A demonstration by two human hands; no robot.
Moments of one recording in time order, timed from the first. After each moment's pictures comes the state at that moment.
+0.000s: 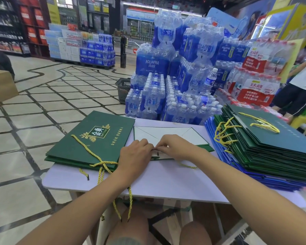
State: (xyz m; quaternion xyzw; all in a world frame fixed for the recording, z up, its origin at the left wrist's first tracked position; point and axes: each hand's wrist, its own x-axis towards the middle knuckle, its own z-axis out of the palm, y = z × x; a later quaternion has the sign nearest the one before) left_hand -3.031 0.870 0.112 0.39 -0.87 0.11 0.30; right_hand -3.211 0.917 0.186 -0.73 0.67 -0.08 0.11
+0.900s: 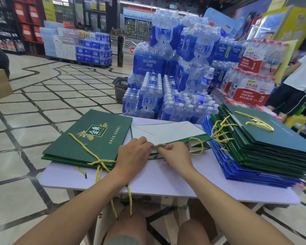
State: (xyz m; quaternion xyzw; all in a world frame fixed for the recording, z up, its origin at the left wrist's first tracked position) left_hand -3.030 0.870 0.110 0.34 -0.85 0.11 0.38; right_hand -3.183 0.953 0.148 -0.45 0.79 -0.38 0.18
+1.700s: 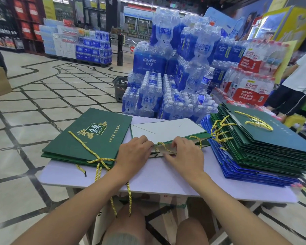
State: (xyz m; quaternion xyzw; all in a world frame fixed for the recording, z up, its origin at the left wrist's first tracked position) left_hand -3.031 0.872 0.112 0.33 -0.86 0.10 0.37; right_hand -3.210 0.974 0.139 -0.57 0.77 -0.20 -0.20
